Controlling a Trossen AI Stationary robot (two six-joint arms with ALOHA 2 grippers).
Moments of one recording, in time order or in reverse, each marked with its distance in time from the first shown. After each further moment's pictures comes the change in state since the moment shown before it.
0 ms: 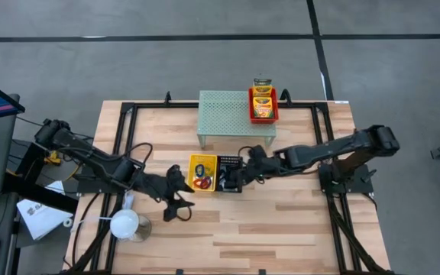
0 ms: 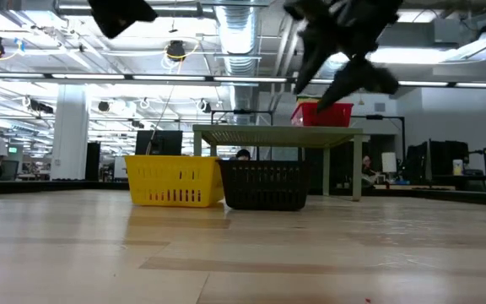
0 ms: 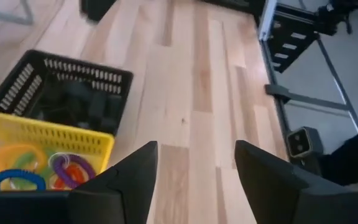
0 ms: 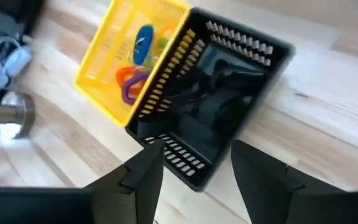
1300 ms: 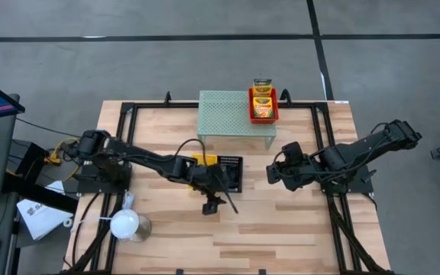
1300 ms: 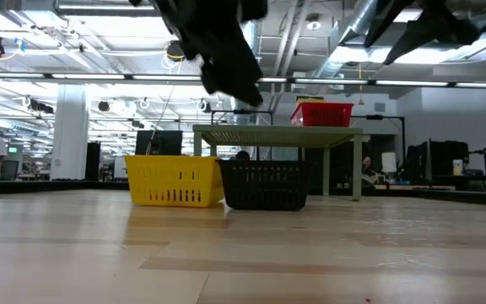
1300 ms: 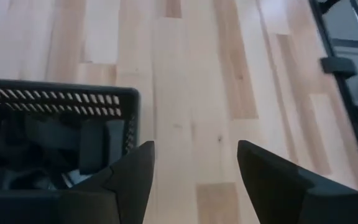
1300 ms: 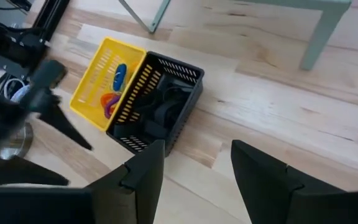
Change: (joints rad) left arm 0.262 0.534 0.323 0.015 0.314 0.282; right arm 0.224 -0.307 0.001 -0.418 0.317 0.263
